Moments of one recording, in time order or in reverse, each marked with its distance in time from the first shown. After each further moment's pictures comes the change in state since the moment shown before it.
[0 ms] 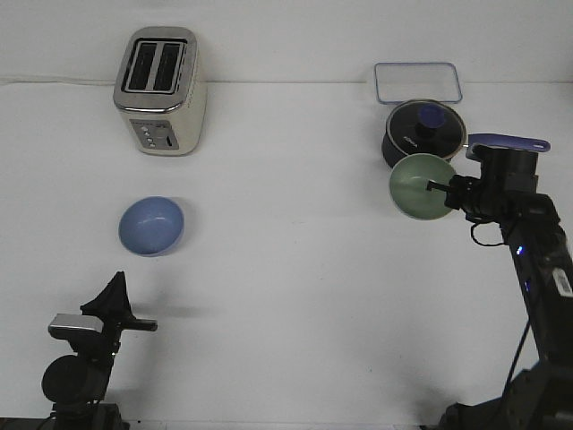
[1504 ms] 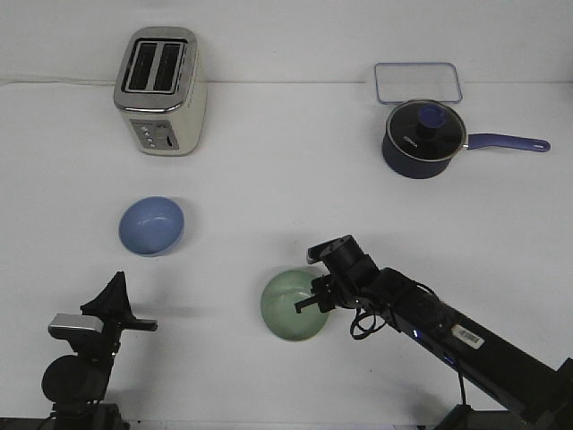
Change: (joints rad) left arm 0.000 0.000 0.000 0.000 0.000 0.000; right arm 0.835 -0.081 -0.407 0.116 0.171 0.152
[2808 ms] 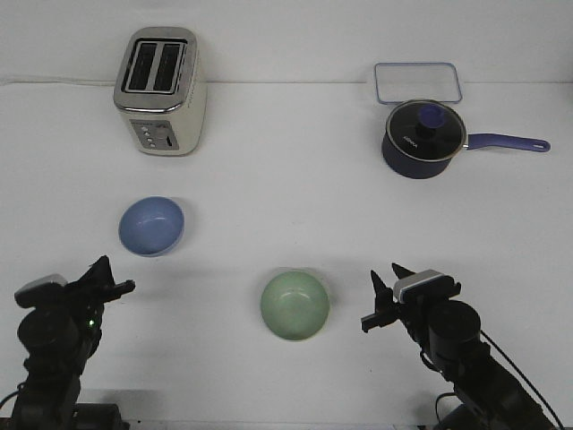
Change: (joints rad) left arm 0.001 0.505 0.493 -0.344 -0.102 -0.416; right arm -0.105 -0.850 -0.402 0.230 0.238 -0.163
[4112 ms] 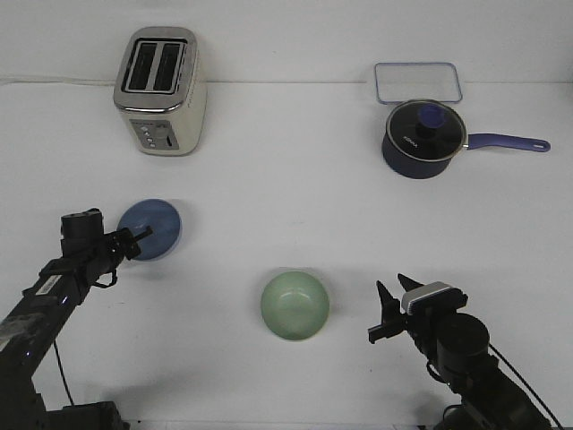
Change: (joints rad) left arm 0.128 0.914 0.267 0.089 0.128 0.051; right arm 0.000 -0.075 -0.029 -0.050 -0.002 0.011
